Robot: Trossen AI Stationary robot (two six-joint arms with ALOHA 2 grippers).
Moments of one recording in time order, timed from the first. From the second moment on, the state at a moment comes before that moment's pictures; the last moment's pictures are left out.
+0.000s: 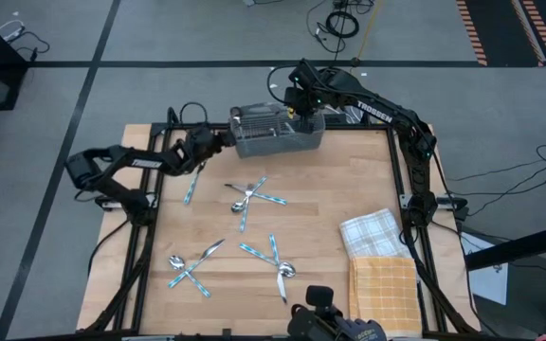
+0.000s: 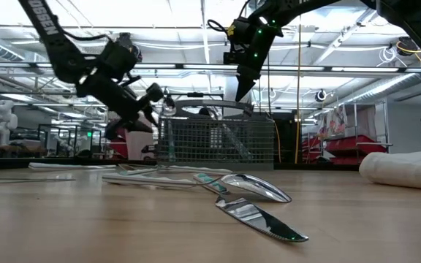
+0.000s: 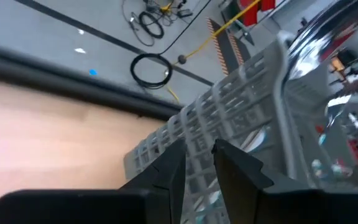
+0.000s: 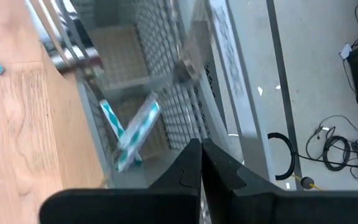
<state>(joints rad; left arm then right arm) 0.64 1.49 0.50 0.58 -0.26 -0.91 -0.63 2.01 2.01 -0.99 0.08 -0.54</state>
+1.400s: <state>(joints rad) 0.43 0.63 0.69 -0.15 0.52 -0.86 -0.20 1.64 1.83 -1.17 -0.33 -0.21</state>
